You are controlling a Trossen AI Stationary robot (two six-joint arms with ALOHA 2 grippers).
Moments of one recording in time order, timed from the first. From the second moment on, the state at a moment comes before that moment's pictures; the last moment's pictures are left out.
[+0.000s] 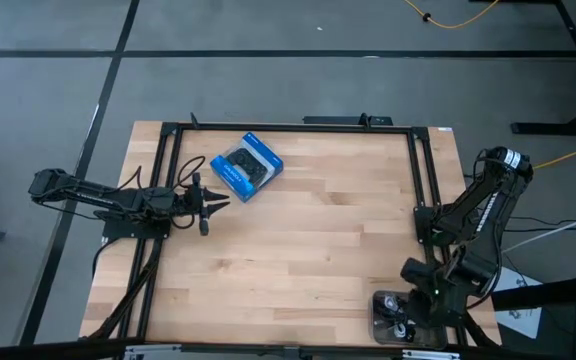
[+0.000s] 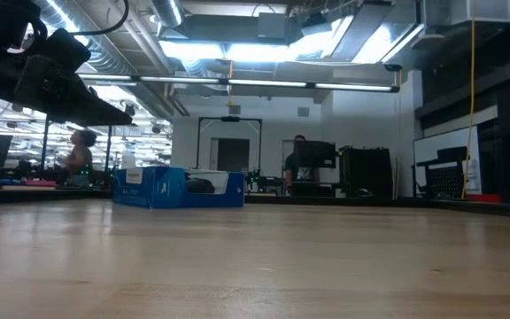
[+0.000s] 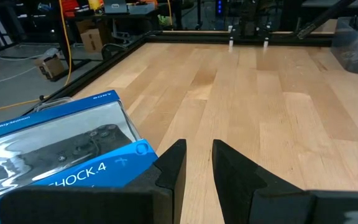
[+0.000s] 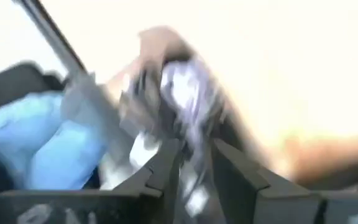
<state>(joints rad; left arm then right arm) -0.11 0.39 0.01 0.19 -0.40 -0.04 1.10 1.30 0.99 -0.92 0.09 1.78</state>
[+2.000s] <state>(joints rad) -0.11 0.39 0.01 0.20 -0.40 -0.04 0.04 0.11 0.01 0.08 0.02 0.17</state>
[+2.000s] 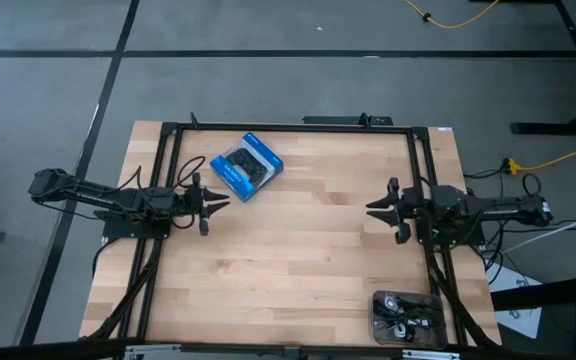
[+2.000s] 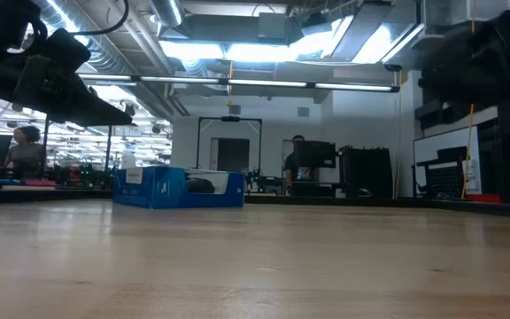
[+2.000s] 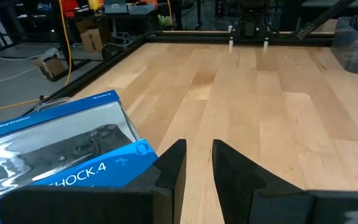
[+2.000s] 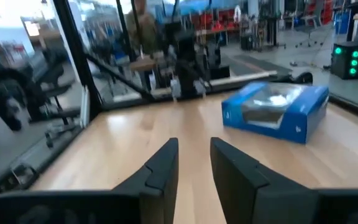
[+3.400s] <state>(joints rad) -0.11 0.37 0.01 0.18 -0.40 -0.04 0.04 0.00 0.01 0.14 0.02 0.18</state>
